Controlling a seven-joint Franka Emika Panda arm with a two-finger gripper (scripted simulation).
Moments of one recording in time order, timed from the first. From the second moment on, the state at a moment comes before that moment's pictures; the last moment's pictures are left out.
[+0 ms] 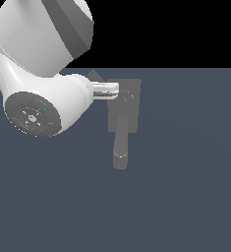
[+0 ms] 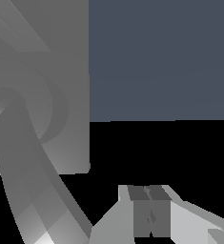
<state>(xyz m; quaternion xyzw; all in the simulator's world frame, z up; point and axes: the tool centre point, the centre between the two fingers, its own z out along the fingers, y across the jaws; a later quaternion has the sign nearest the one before) 0.038 0.086 0.231 0.03 0.71 -0.02 0.70</state>
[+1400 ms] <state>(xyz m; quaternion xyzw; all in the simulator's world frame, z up) 0.031 0.031 0.274 0.04 0.71 -0.02 0.70</state>
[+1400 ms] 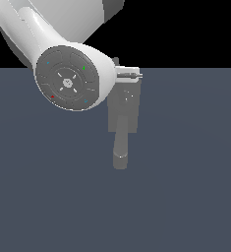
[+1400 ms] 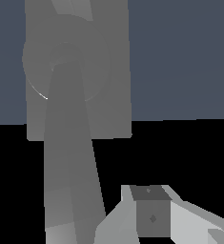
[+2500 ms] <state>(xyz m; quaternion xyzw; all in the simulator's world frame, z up) 0.021 -0.043 0.287 0.10 0.68 -0.01 0.73</state>
